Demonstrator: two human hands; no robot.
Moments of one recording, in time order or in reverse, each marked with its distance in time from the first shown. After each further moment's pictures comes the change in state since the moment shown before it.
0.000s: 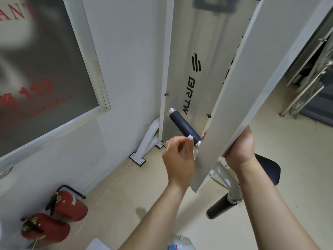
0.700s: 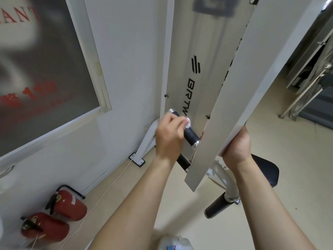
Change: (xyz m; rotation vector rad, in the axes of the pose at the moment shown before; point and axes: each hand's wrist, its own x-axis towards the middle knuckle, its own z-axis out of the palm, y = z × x) left_hand 0.055 0.024 -0.010 0.157 -0.115 0.075; right_hand -0.009 -0.006 0.007 0.018 0.060 0.025
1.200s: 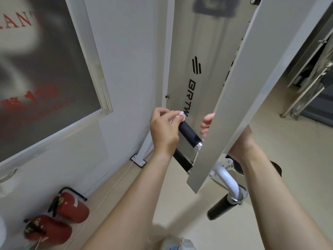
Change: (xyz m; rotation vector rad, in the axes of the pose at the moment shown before) left_hand 0.030 -0.002 -0.011 0.041 0.072 -0.006; right_hand 0.033 -0.014 -0.012 -0.123 -0.376 0.085
